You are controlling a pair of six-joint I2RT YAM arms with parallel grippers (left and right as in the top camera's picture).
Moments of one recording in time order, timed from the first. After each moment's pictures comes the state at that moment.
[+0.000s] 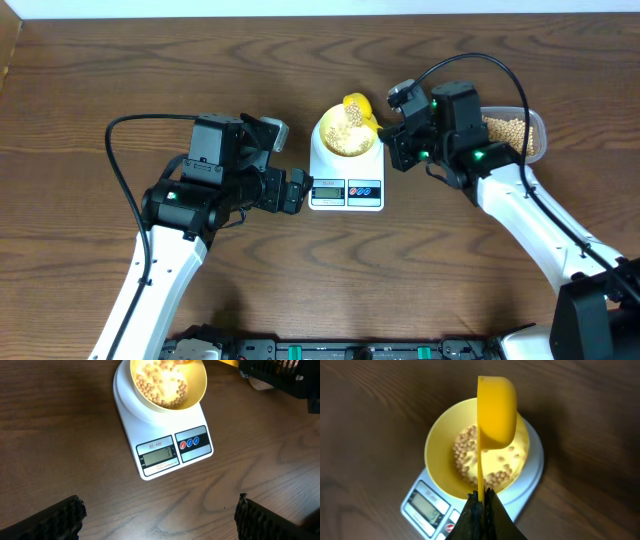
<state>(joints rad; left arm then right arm) -0.25 1.20 1.05 -0.81 0.36 -0.04 0.34 1.58 1.04 -0.23 -0.38 -0.03</state>
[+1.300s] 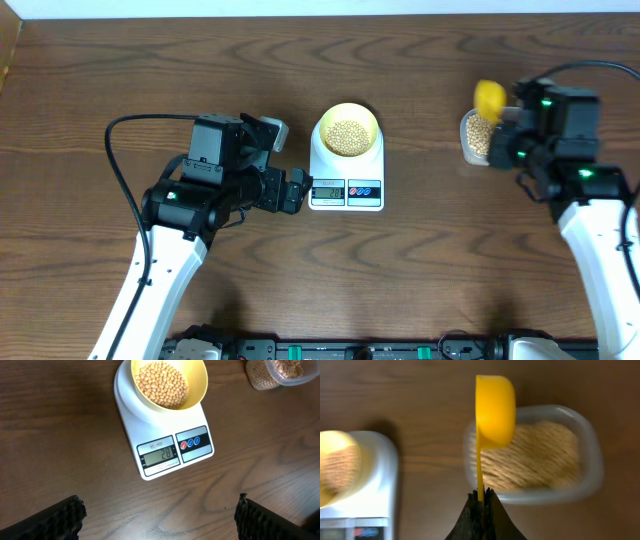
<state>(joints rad) -0.25 1.20 1.05 -0.81 0.35 -0.04 -0.06 1.30 1.05 -0.60 -0.11 0.12</state>
